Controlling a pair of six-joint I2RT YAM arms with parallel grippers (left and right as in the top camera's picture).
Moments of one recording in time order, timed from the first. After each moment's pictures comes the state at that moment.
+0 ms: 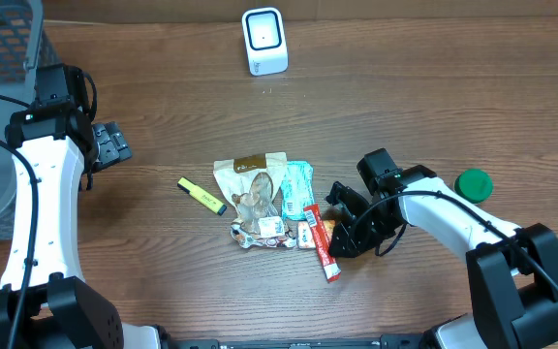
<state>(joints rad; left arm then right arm) 0.21 1.61 1.42 -1.09 -0.28 -0.30 0.36 1.66 0.86 -0.85 -0.56 -0.19</state>
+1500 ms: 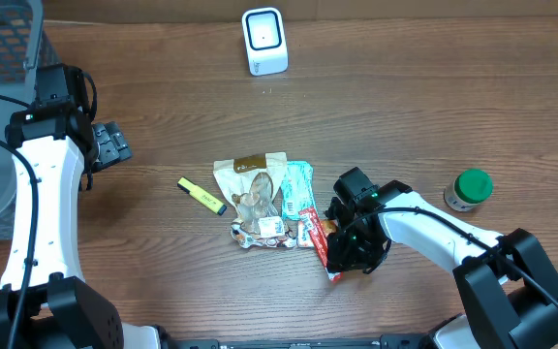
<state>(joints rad) 0.21 1.61 1.42 -1.09 -0.28 -0.30 0.52 1.65 0.81 -0.83 -0.40 0.25</state>
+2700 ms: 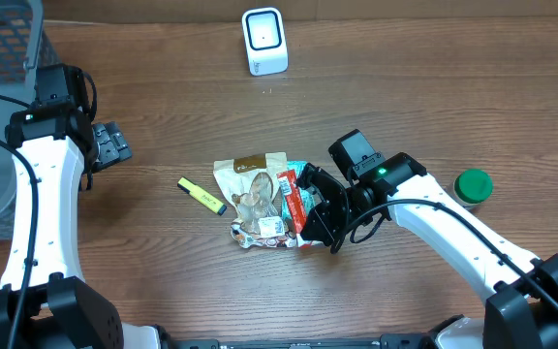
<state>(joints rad) 0.21 1.61 1.42 -1.09 -0.28 -0.30 0.52 1.57 1.06 -0.91 -0.62 -0.07</state>
